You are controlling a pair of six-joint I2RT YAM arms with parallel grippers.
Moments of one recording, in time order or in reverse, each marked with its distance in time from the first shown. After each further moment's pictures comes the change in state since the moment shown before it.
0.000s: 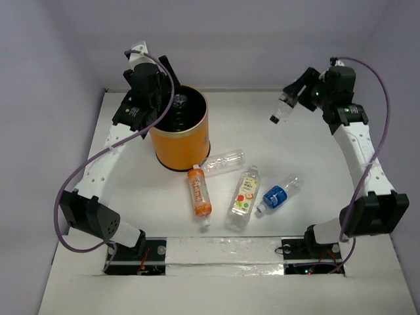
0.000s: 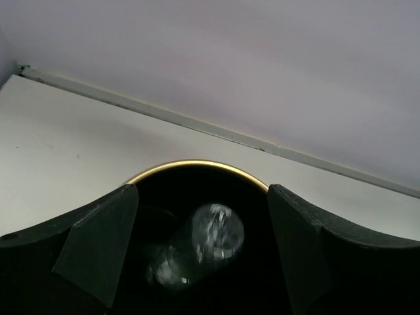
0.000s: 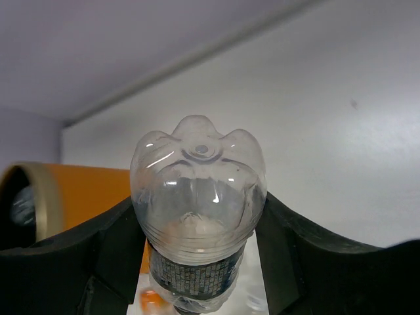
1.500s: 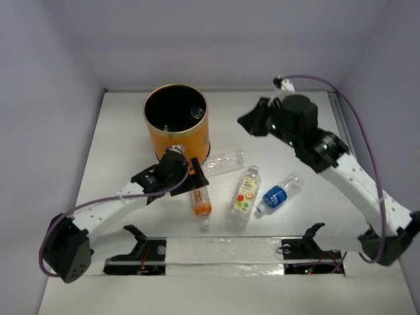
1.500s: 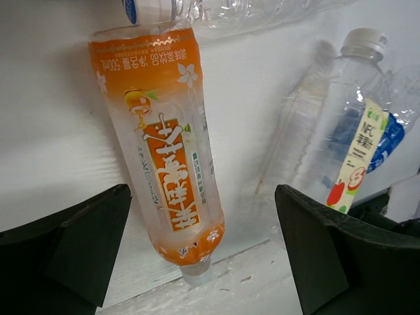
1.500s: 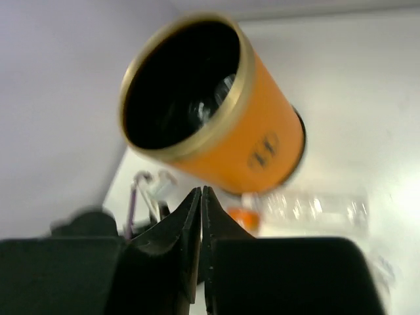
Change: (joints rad) left arm -0.294 -0.410 -0.929 -0.094 0.491 -0.463; right arm 0.667 -0.134 0.108 0.016 0.246 -0.013
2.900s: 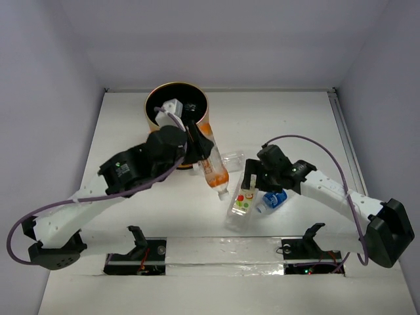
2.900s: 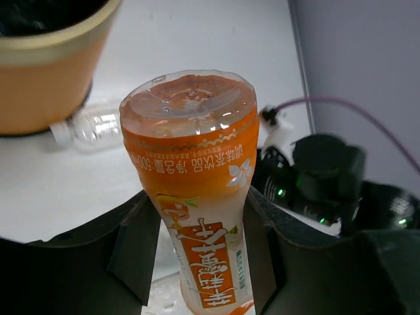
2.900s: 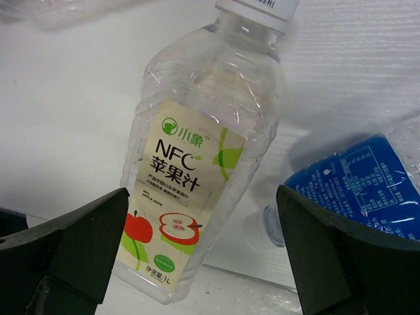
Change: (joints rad) left arm -0.376 0.029 0.715 -0.379 -0.494 -0.041; right arm 0.000 -0.136 -0.753 -0.166 -0.001 0.166
